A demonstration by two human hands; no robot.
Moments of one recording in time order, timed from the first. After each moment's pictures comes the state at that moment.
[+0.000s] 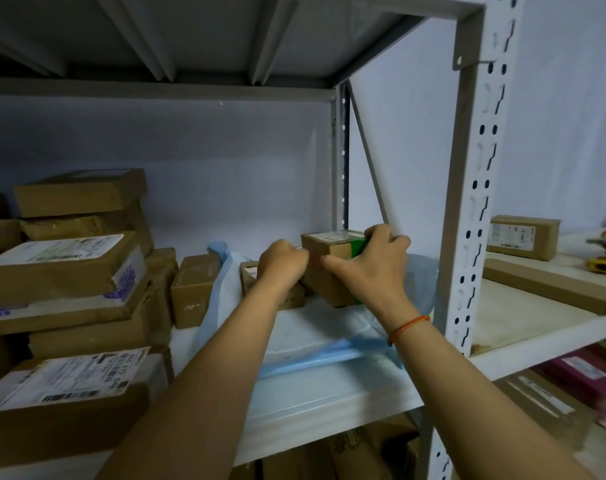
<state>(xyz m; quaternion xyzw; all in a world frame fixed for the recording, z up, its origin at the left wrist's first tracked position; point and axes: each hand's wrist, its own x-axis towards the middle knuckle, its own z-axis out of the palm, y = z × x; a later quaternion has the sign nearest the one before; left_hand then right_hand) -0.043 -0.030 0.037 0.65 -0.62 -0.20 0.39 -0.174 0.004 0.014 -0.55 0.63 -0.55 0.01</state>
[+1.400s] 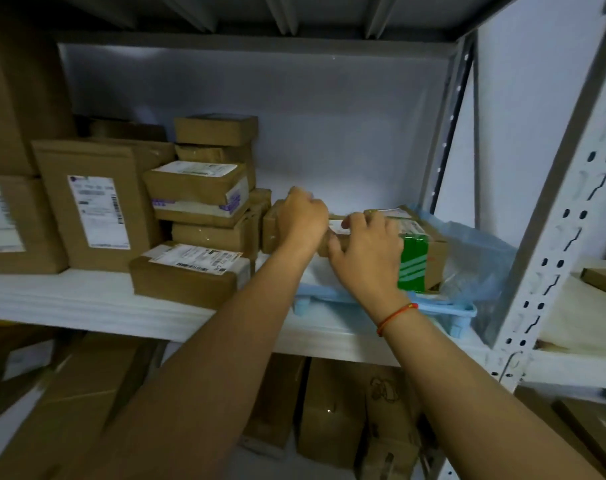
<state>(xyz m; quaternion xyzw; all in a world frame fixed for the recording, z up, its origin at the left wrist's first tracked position) -0.004 0.069 0.037 0.68 -0.46 -0.10 0.56 -0.098 0.050 -0.021 -0.72 0.50 -0.46 -0.14</state>
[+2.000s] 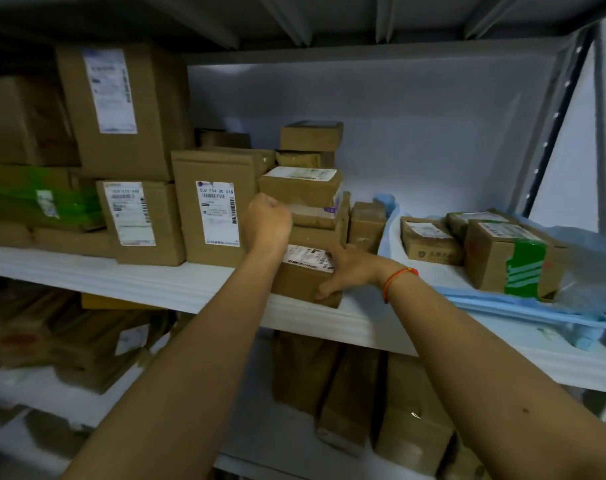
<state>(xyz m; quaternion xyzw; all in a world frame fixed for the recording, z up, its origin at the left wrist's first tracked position) 0.169 0.162 0.033 0.73 -0.33 -0.06 0.60 0.049 0.071 -0.010 -0.91 0.39 -0.01 0.16</state>
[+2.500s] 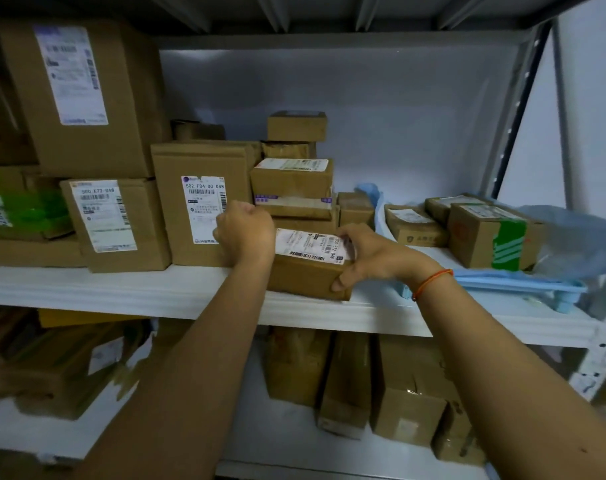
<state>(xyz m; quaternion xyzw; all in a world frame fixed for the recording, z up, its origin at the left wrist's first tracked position) 0.207 0.163 0.009 0.72 -0.28 -0.06 0.63 0.028 0.104 -0.001 -0.88 0.40 -0.14 0.20</state>
